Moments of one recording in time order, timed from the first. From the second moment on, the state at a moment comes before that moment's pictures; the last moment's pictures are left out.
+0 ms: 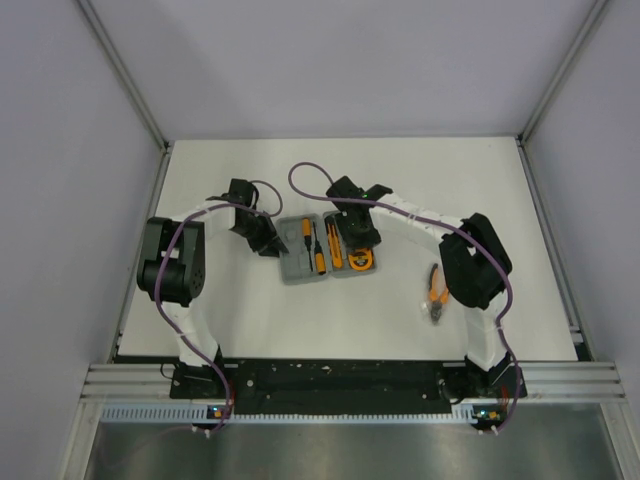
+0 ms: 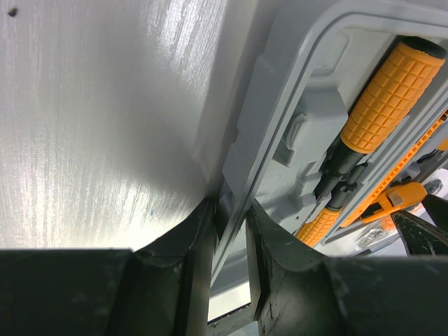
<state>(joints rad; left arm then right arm) -0.15 1.89 1.17 -0.53 0.43 -0.65 0.73 2.01 1.57 -0.83 0.19 0.36</state>
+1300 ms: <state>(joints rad) -0.14 1.89 1.17 -0.53 0.43 -0.65 0.73 2.06 1.61 -0.78 0.19 0.38</state>
